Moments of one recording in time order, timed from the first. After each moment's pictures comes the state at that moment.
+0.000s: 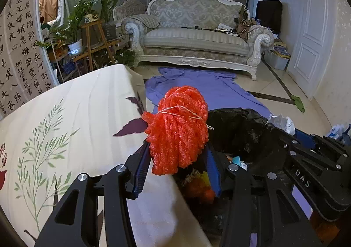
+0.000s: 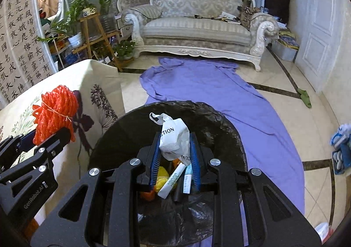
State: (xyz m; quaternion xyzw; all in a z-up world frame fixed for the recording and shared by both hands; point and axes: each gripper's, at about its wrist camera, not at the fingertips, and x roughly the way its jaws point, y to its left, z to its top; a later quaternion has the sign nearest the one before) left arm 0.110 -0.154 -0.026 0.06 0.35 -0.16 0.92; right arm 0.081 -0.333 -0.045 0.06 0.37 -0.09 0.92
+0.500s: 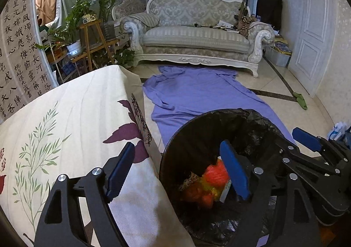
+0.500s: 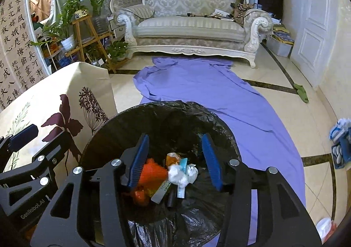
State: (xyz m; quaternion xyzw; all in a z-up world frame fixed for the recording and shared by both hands) left arm 0.115 -0.164 -0.032 0.07 0.36 -0.16 0.92; right arm 0.088 -0.346 -0.054 0.07 0.37 -0.11 0.92
